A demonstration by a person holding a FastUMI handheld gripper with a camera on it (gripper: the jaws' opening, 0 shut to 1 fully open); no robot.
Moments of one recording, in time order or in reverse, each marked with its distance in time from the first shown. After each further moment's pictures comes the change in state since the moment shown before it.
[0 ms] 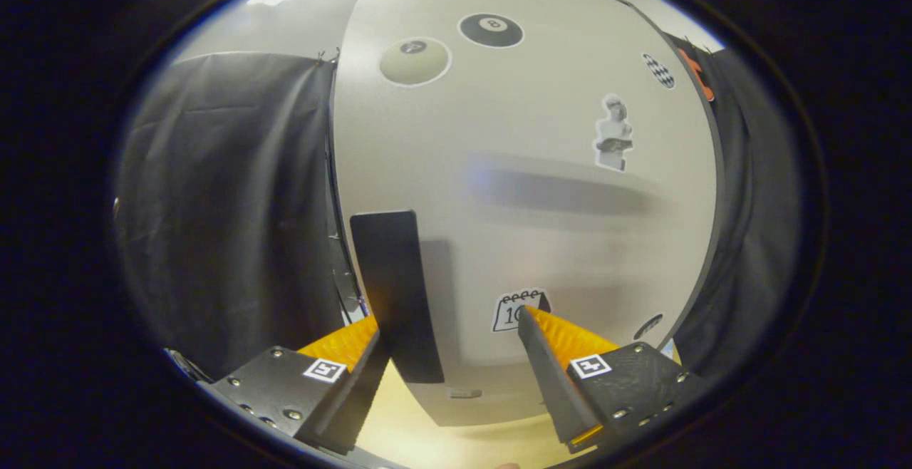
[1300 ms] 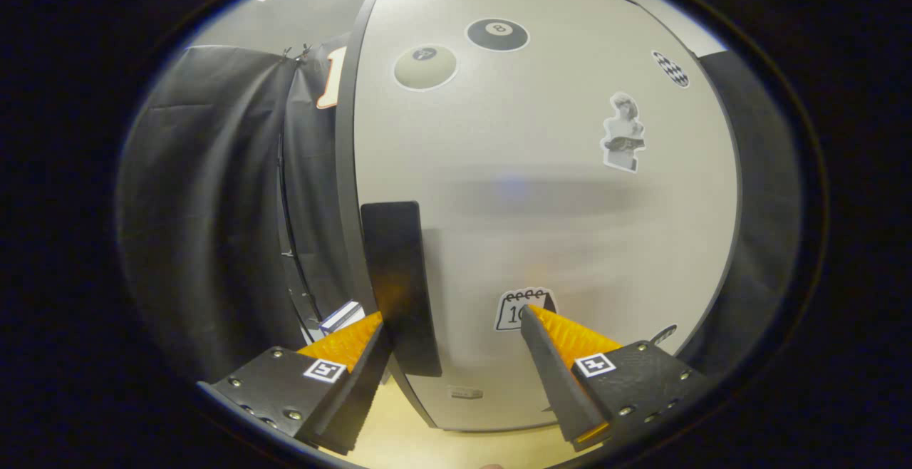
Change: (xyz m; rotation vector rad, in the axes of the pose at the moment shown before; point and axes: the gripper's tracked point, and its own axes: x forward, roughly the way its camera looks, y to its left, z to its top) arm 0.008 0.005 0.000 0.012 -0.047 -0.155
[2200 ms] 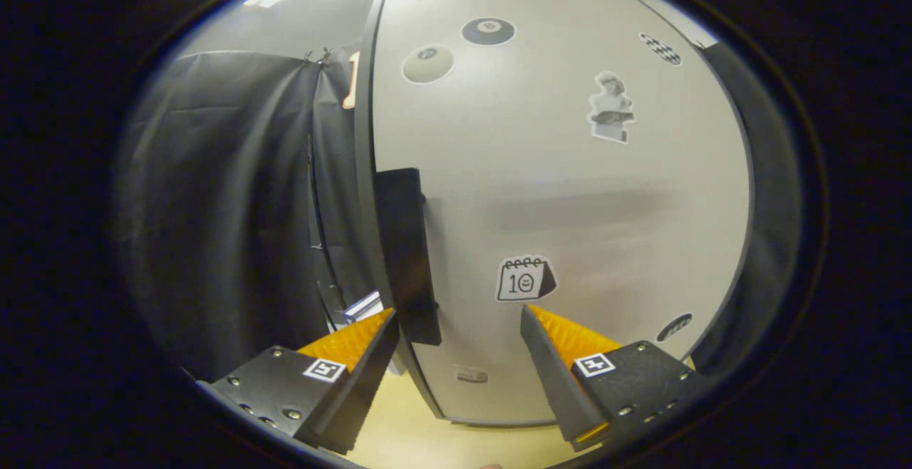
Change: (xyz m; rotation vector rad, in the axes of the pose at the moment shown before) arm -0.026 -0.010 -0.021 -0.020 0.007 0.151
